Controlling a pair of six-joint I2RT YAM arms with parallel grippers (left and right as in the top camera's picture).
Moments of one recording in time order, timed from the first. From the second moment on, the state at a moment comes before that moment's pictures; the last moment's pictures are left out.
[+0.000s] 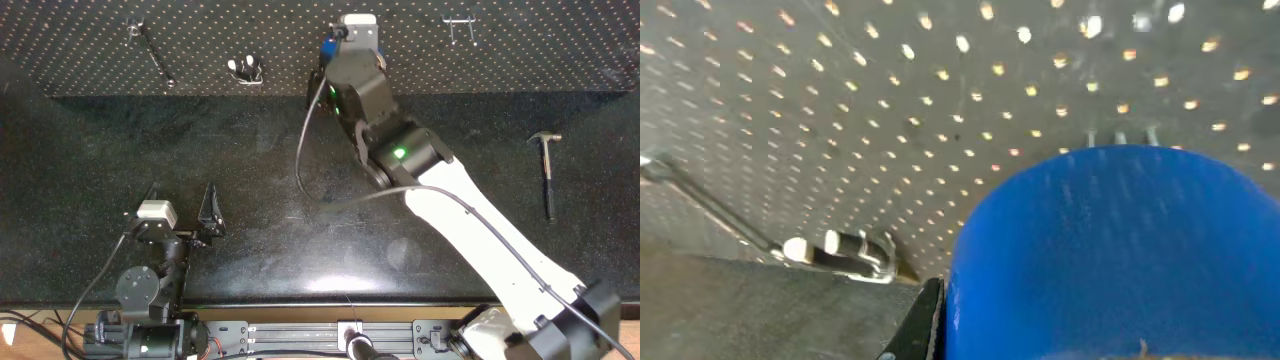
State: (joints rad) left arm 0.03 0.01 0.01 -0.07 0.09 -0.14; right arm 0.60 1.56 1.37 -0.29 0.22 0.45
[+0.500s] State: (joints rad) left arm 0.03 0.01 0.01 -0.07 0.09 -0.14; right arm 0.57 1.65 1.42 -0.28 0.29 0.45
